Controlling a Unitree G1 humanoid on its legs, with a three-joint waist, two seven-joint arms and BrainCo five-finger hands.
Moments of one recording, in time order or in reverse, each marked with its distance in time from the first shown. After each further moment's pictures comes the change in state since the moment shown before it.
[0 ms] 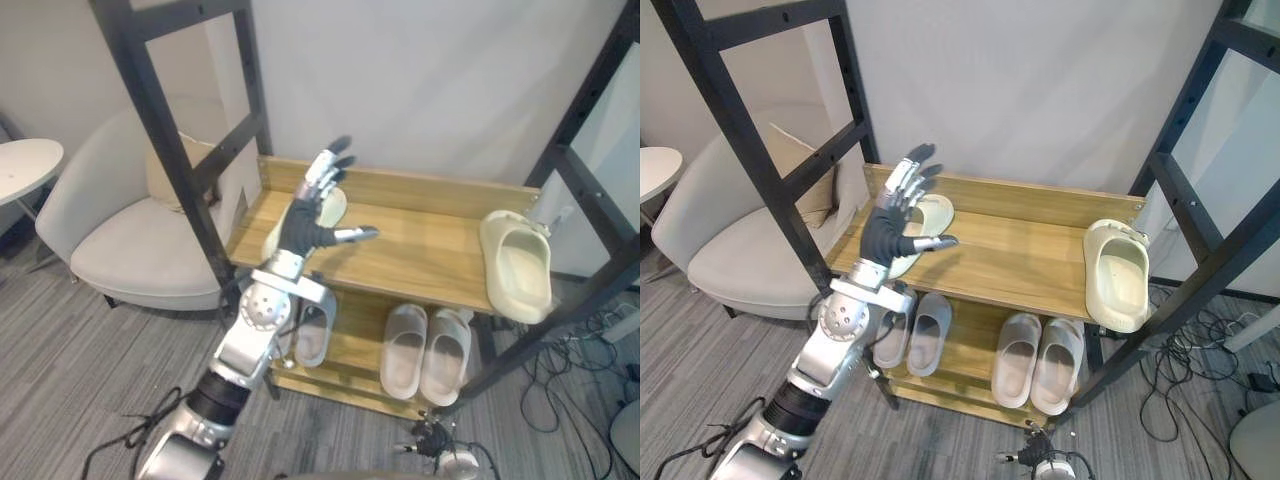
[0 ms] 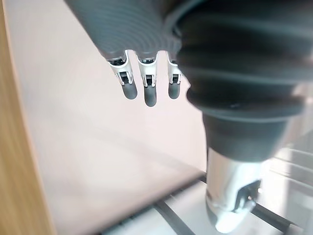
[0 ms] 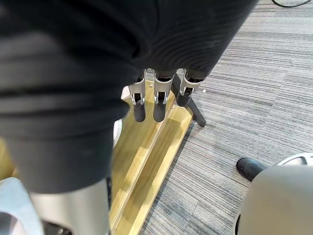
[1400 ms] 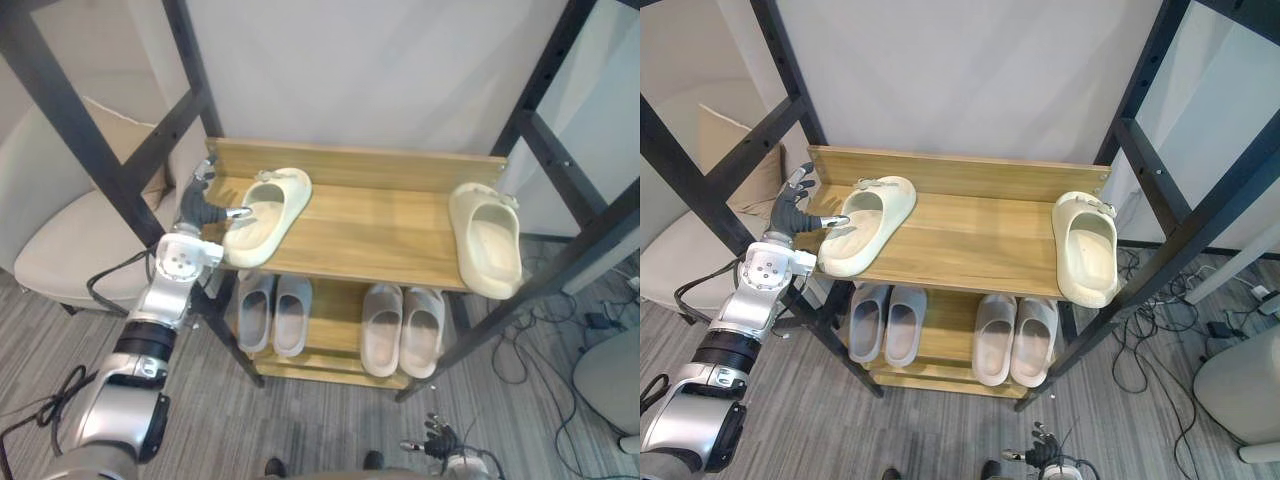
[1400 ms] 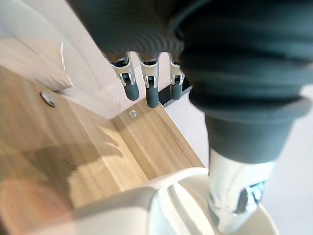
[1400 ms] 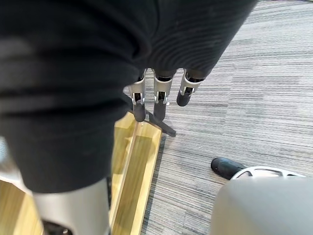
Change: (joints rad) left arm -0.213 0.250 0.152 0.532 0.209 0.120 0.019; right arm 0.068 0.011 -0.079 -0.074 0.047 0.002 0.017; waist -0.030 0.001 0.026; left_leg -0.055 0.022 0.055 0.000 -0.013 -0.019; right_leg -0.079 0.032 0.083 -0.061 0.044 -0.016
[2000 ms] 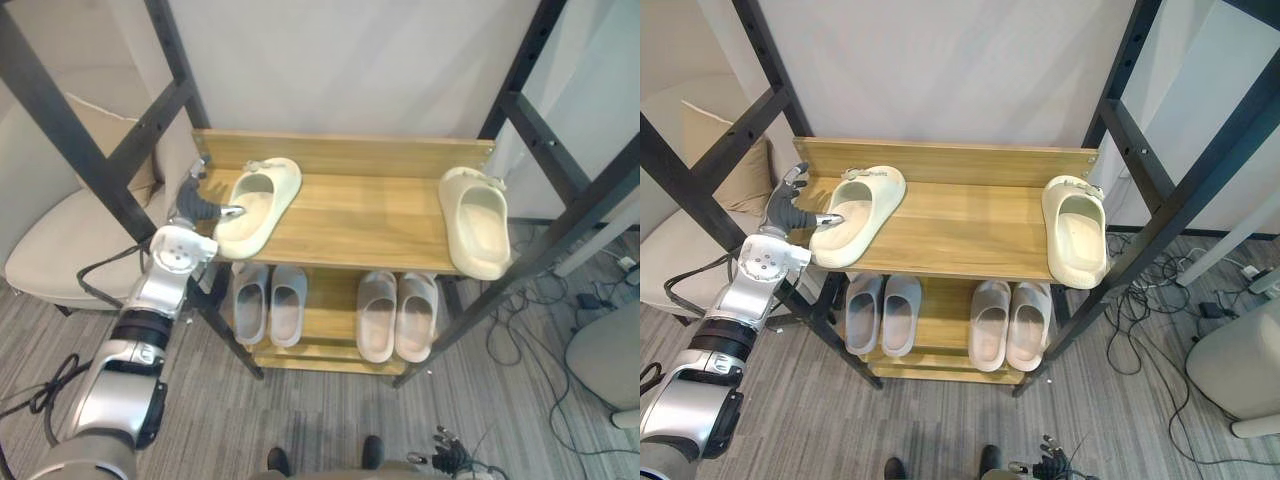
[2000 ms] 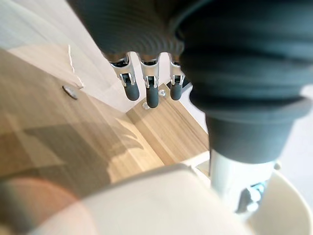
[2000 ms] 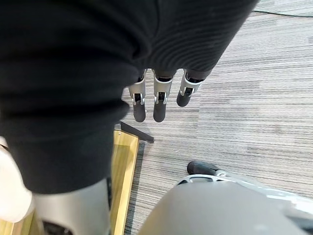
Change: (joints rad) left arm -0.051 0.027 -0.030 0.069 0.037 0.041 0.019; right arm 0.057 0.008 -0.031 -0.003 0.000 0.000 -0.002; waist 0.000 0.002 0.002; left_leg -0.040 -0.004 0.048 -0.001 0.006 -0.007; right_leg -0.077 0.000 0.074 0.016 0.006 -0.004
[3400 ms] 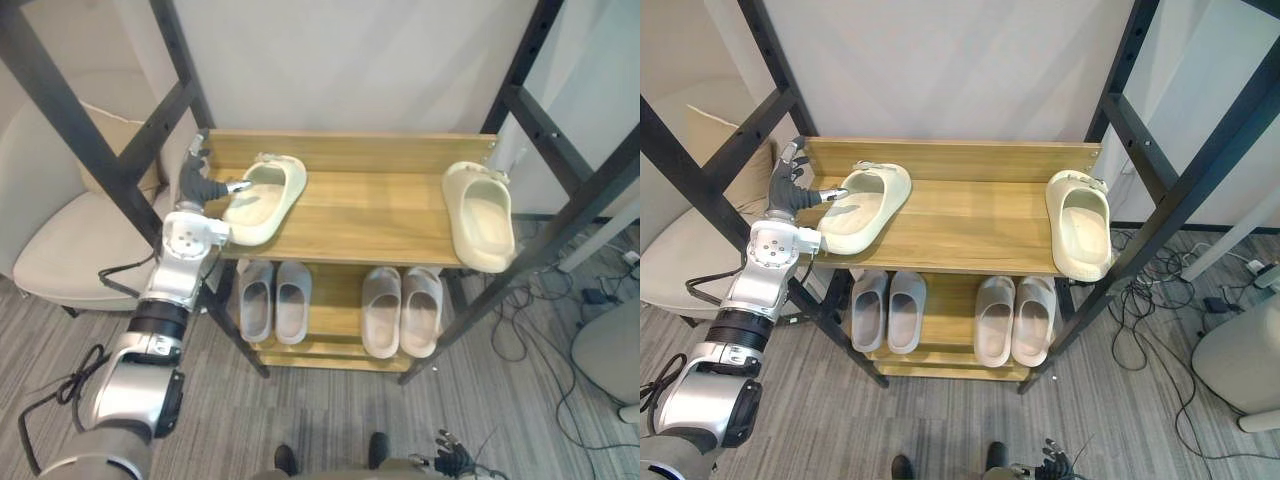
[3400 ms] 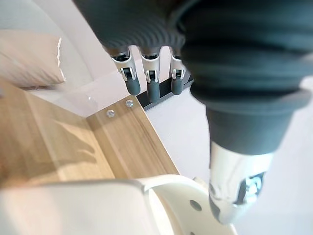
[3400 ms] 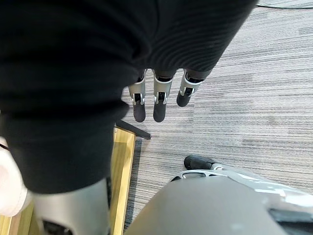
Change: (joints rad) left arm -0.037 -0.086 0.078 -0.086 -0.061 0.001 0.043; right arm 0.001 -0.005 0.002 0.003 0.029 0.002 -0.002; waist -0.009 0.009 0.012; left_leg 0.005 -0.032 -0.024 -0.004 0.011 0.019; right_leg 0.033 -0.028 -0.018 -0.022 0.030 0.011
